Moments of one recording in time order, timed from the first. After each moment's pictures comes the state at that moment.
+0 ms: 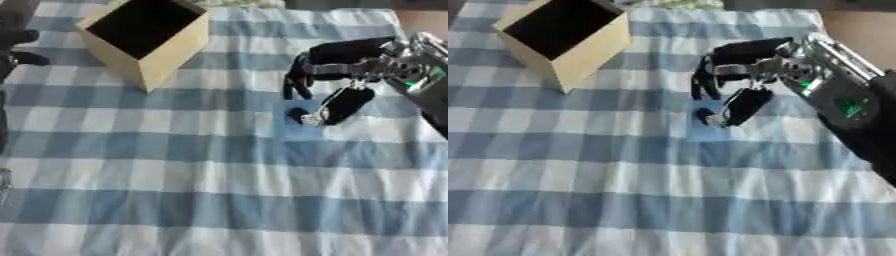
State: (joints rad) left arm -0.22 0.43 0.01 -1.99 -0.03 -0.33 0.15; right arm -0.98 -0.69 0.58 -1.55 0.41 -0.09 0.66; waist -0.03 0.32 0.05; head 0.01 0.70
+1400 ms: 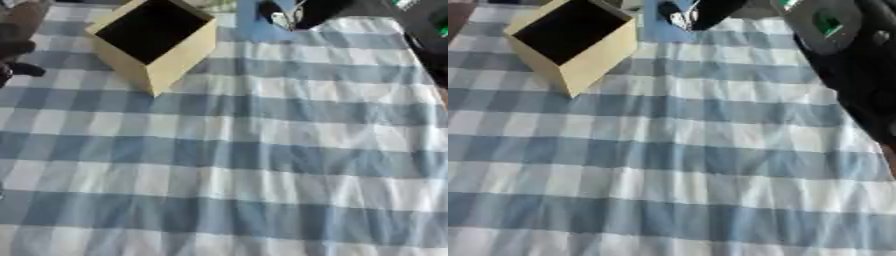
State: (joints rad) left arm -0.23 0.42 0.00 -1.99 -0.02 -0.33 0.11; right arm -1.27 -0.52 0.43 -1.26 0.52 -0.14 0.49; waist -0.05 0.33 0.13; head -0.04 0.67
